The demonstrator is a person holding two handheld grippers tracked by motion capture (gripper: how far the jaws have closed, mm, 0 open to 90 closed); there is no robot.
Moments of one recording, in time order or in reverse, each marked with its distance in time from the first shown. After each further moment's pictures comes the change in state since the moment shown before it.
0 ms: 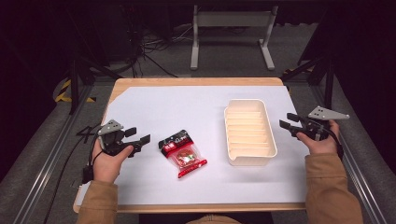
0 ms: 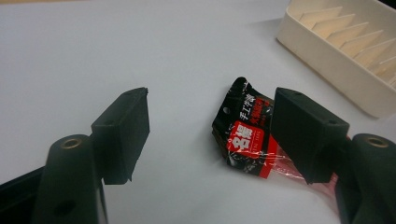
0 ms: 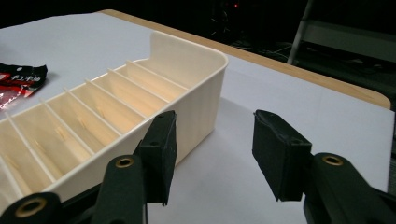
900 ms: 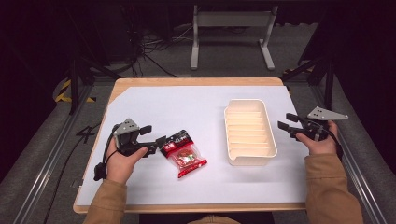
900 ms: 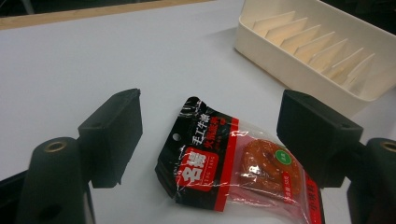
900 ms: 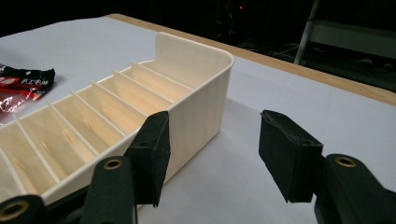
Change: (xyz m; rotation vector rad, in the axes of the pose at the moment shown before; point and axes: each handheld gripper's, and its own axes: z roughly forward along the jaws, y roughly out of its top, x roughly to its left) left arm -0.031 0.007 0.027 -0.031 -0.110 0.073; right arm -0.002 -0.003 0.002 -0.019 0.020 0.021
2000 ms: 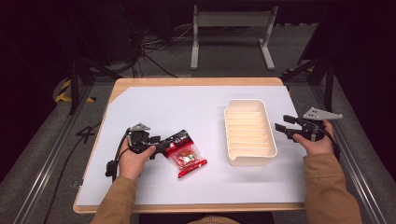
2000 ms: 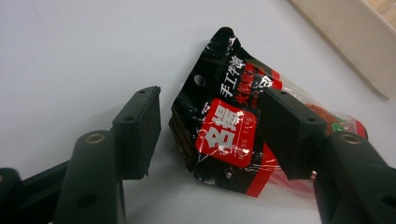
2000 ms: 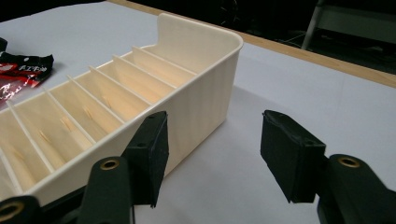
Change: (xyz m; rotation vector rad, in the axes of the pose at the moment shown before) left arm 0.025 -0.030 0.048 0.218 -0.013 -0.201; right arm 0.002 -0.004 0.011 0.059 0.019 -0.002
